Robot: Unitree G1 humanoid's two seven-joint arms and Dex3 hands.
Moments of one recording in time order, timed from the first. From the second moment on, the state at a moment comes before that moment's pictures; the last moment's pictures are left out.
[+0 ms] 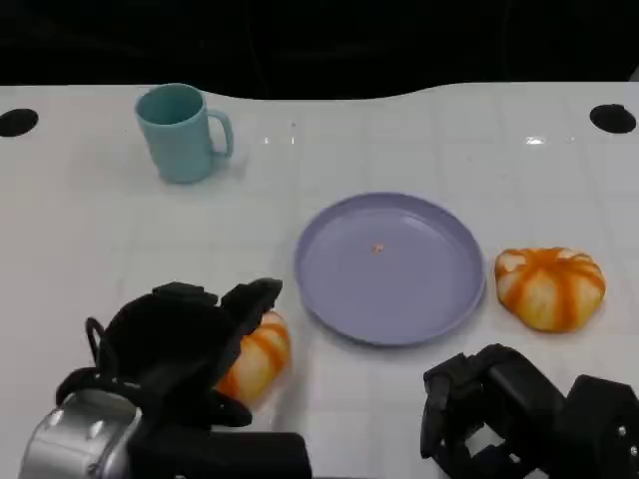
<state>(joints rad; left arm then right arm) -0.02 0.32 -0.32 -0.35 1.08 0.13 -0.40 0.01 -0.08 0.16 0.20 0.02 -0.25 0.41</state>
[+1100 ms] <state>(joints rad) -0.30 0.25 -0.49 0.32 1.03 0.12 -0.08 0.02 -0.09 0.16 0.19 0.03 -0.26 0.41</state>
